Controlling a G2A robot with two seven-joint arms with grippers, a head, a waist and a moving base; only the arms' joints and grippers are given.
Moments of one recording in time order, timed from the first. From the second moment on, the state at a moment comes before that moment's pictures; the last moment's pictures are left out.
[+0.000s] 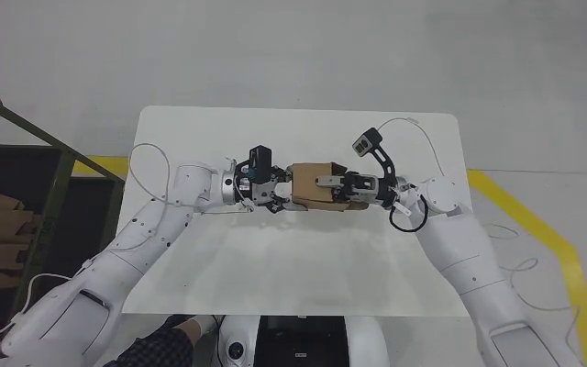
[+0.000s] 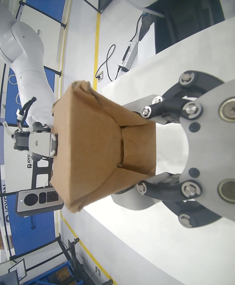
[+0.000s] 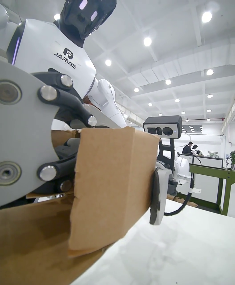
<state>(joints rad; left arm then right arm) 0.86 -1.01 -0.80 -1.24 1.36 -1.01 0.52 -0.94 -1.24 1.04 -1.20 0.66 -0.31 1.25</state>
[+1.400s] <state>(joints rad) 0.86 -0.97 -0.76 -1.30 1.28 -1.01 0.56 -0.94 -1.23 1.03 -1.28 0.54 -0.33 1.21</state>
